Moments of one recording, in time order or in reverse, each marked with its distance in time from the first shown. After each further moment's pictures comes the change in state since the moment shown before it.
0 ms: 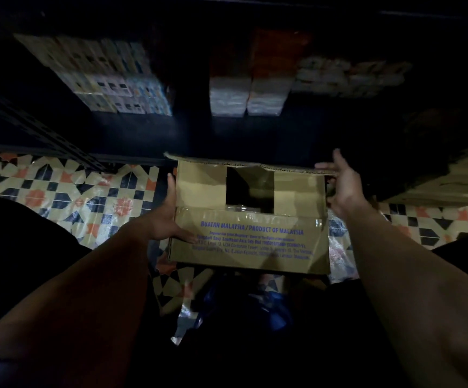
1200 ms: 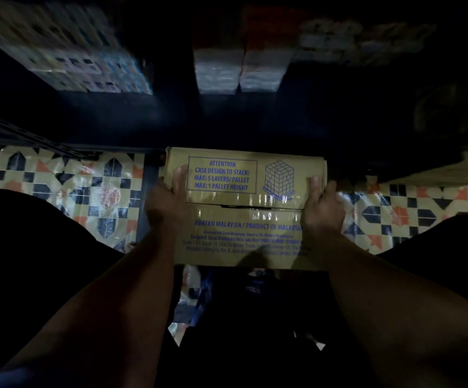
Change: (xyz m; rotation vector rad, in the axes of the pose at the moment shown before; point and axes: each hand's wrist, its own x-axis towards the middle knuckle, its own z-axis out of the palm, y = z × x) left_hand 0.027 0.065 0.049 0.045 0.859 -0.292; right_hand -0.031 0.070 0.022 -0.815 0.350 -0.161
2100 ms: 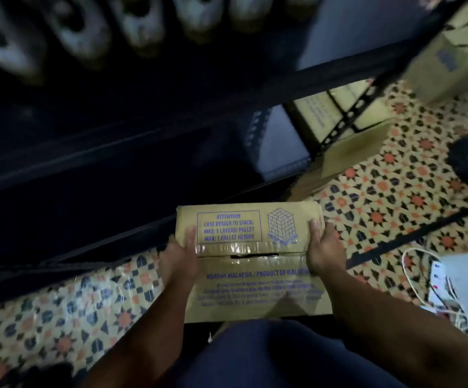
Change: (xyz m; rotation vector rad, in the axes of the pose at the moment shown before) left_hand -0.233 0.287 -0.344 0.174 -0.248 0.233; right_hand -0.226 -0.142 -0.455 0.188 0.073 0.304
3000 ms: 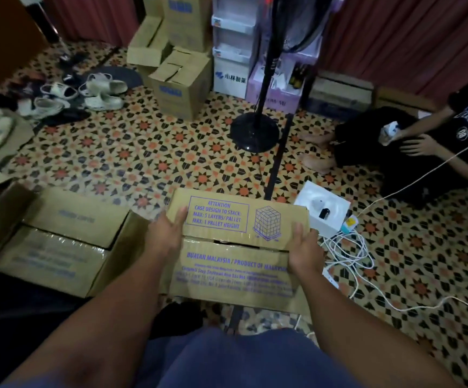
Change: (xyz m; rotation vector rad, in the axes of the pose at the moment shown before) left_hand -0.212 0.516 0.310 0.301 -0.641 0.861; right_hand 0.145 0.242 -0.368 0.412 0.613 0.716
